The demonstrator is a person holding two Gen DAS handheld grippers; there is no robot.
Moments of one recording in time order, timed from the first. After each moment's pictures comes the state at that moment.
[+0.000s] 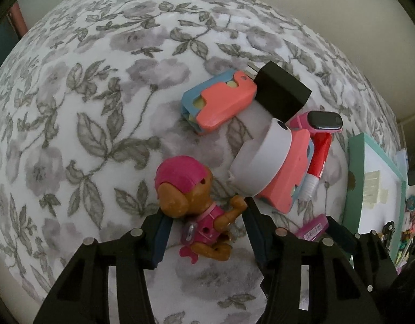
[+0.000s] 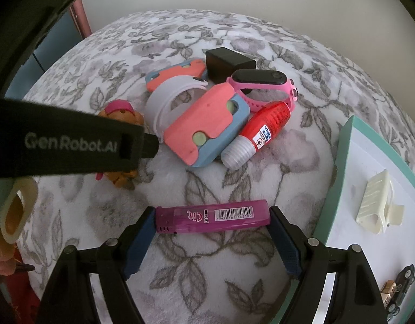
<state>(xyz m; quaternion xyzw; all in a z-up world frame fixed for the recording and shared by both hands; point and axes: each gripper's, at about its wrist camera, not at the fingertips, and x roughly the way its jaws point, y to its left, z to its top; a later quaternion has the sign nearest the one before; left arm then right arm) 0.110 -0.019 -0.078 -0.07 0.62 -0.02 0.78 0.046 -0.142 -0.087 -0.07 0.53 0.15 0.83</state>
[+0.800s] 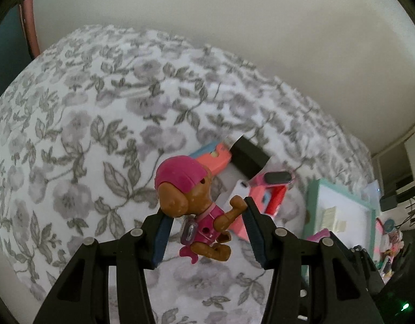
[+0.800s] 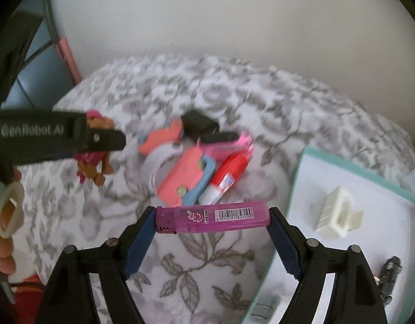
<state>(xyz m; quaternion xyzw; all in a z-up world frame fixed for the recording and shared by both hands) 0.097 -0.003 0.010 -0.11 0.52 -0.03 0.84 0.043 -0.178 -0.015 0.00 0.45 0.10 0.89</state>
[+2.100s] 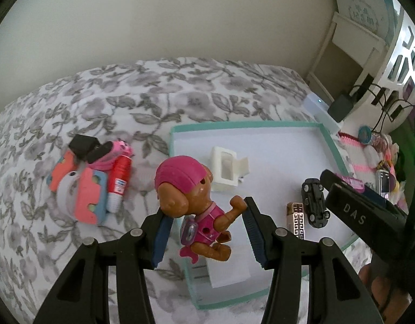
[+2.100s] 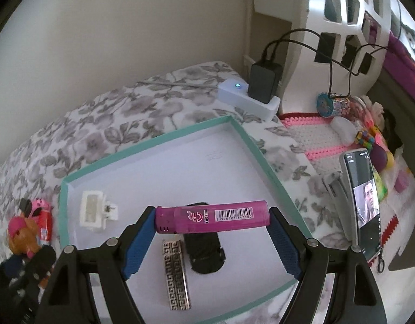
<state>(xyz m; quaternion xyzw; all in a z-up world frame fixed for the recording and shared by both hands) 0.032 -0.207 -0.005 0.06 0.50 -0.20 0.84 -0.030 -0.395 -0.013 0.17 0.45 -0.27 0.84</state>
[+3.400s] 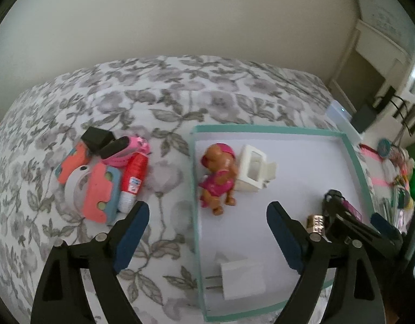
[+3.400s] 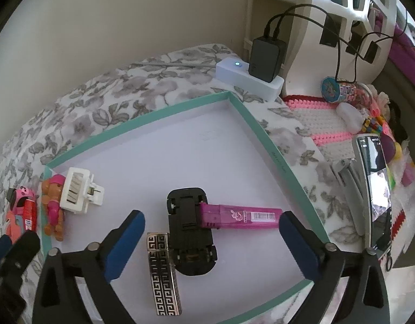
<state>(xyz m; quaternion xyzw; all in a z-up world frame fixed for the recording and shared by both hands) 0.044 -0.196 -0.016 0.05 0.50 -0.14 0.85 -0.025 -0.398 -0.042 0.16 0.47 -0.27 0.82</state>
